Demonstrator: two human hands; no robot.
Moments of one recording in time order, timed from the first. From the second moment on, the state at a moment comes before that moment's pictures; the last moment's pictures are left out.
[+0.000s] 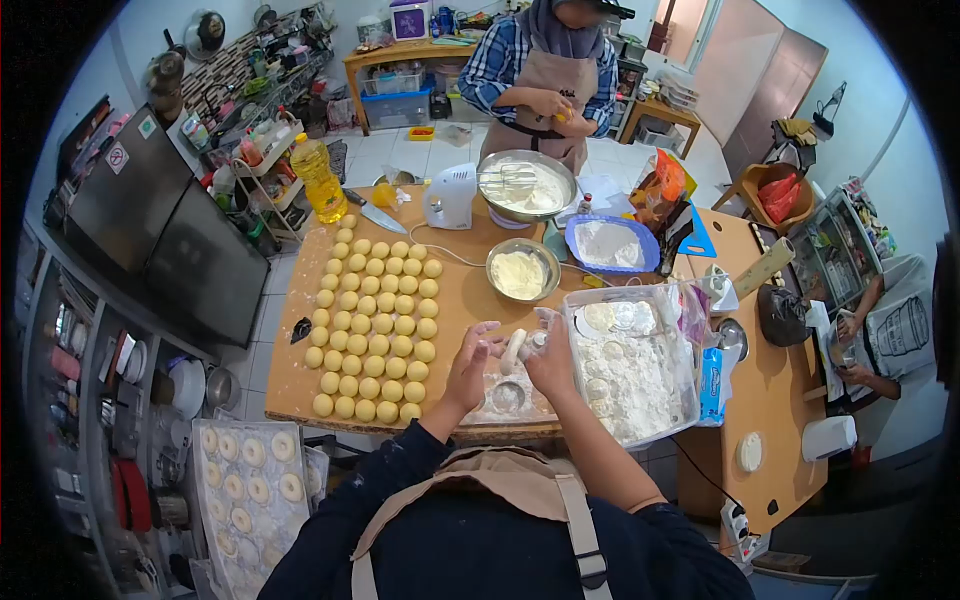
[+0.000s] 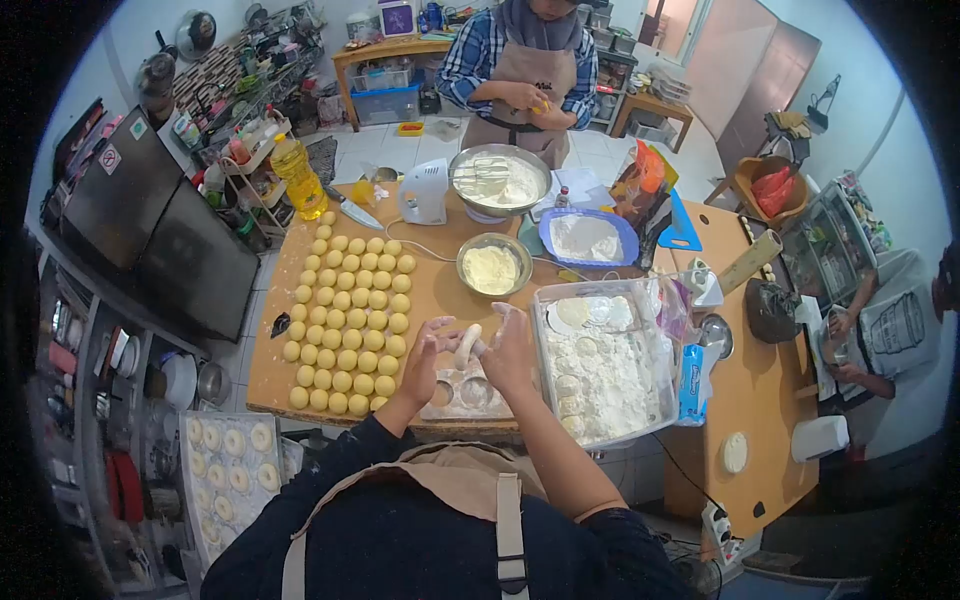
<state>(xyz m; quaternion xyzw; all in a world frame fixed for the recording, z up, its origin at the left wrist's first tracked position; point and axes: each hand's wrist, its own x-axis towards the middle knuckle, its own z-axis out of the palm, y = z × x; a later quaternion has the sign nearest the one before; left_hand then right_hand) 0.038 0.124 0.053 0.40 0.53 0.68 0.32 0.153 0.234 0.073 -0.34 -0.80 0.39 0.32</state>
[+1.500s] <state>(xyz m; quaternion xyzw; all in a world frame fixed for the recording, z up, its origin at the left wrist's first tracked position) 0.148 0.313 0.004 0.28 0.53 0.43 0.68 0.400 0.356 -0.073 -0.54 -0.14 0.75 0.35</state>
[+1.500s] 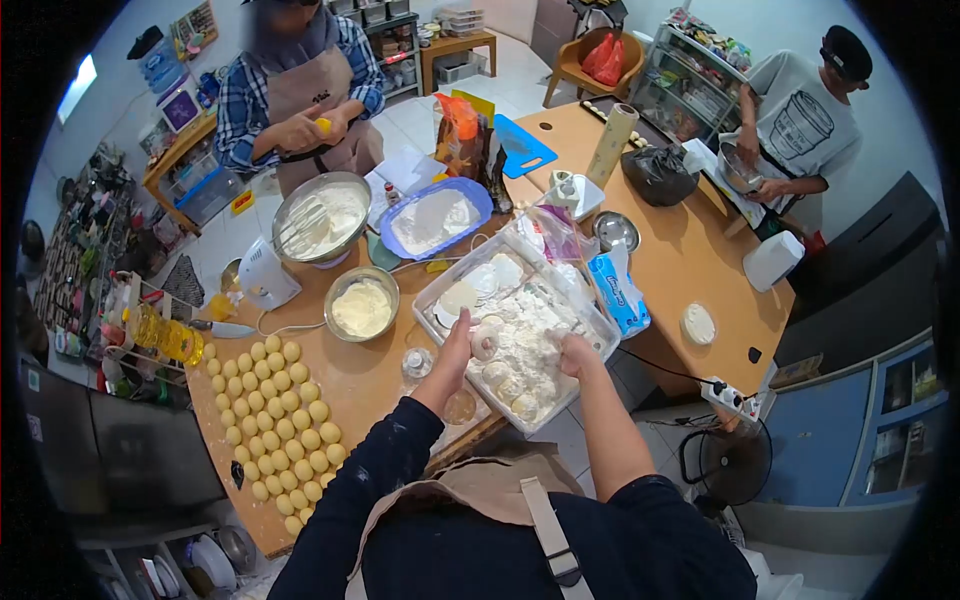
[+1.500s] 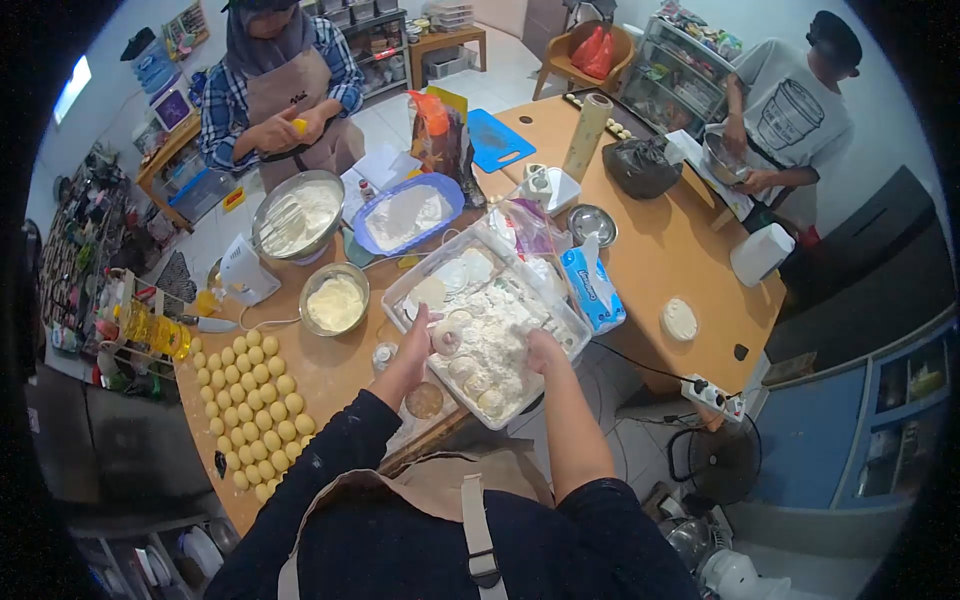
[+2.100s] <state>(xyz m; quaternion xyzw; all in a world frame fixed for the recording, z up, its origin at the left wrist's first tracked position) 0.172 0.343 -0.025 0.38 0.52 0.36 0.68 0.345 0.339 0.000 -0.43 -0.59 0.61 0.30</state>
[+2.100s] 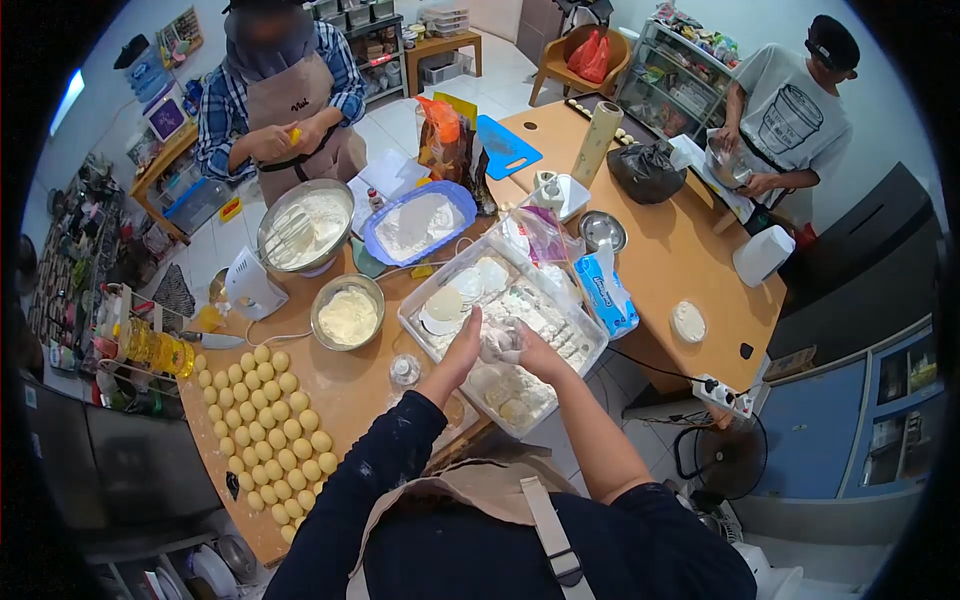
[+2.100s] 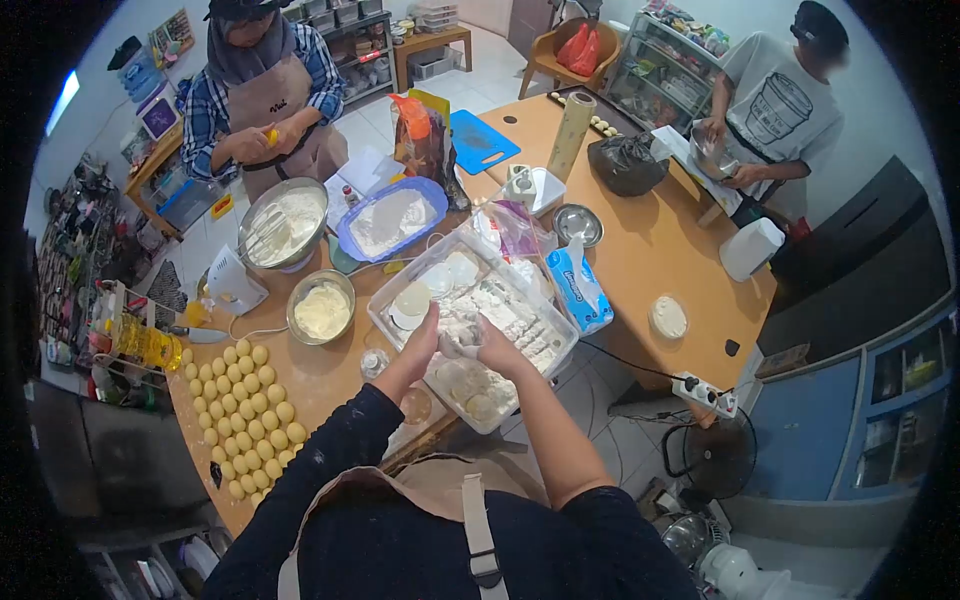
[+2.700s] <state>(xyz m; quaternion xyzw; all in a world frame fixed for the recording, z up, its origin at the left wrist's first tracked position) 0.194 0.332 -0.005 0.24 0.46 0.47 0.71 0.336 0.349 0.019 -0.43 -0.34 0.74 0.38</state>
